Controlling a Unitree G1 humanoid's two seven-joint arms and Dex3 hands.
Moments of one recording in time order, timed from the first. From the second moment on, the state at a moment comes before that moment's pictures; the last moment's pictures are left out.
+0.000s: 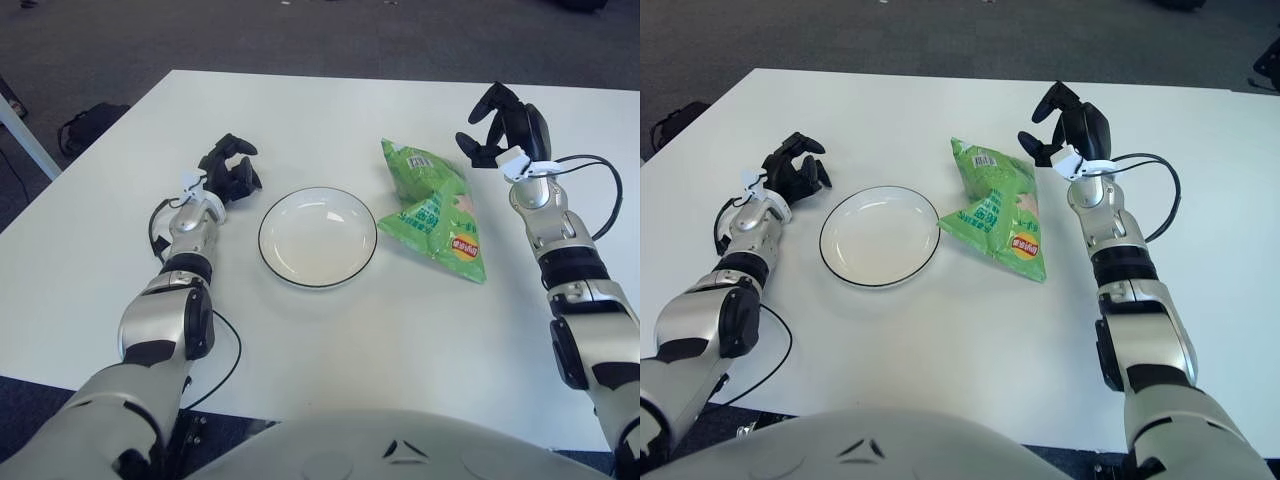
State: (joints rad) left arm -0.71 0.25 0.30 1.21 -0.14 -0.44 -0.39; right arm -0.61 -0.50 0.06 0.52 -0.39 -0.38 -0.27
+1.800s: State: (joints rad) left arm -0.69 0.24 0.29 1.18 -0.16 -0.45 -0.42; right arm -0.56 -0.87 0.18 0.34 -0.75 -0.80 -0.10
